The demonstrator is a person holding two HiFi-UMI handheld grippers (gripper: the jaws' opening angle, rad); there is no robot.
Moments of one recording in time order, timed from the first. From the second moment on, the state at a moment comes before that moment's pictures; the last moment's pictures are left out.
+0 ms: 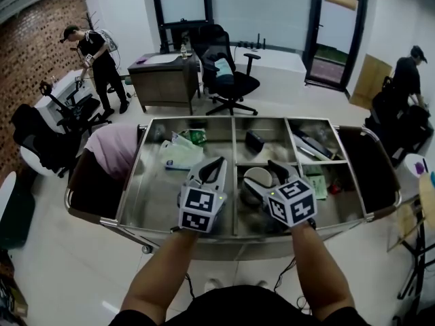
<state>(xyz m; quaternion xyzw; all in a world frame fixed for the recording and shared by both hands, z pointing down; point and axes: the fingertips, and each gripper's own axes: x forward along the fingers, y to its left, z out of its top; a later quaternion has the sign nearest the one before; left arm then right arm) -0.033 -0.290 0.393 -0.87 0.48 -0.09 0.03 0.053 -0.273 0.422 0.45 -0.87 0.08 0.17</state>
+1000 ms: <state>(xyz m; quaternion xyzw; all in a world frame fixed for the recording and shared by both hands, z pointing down) -0.030 -0.251 0.349 -0.89 0.45 -0.06 0.04 0.073 -0.241 0.347 0.43 -0.89 0.10 0.01</state>
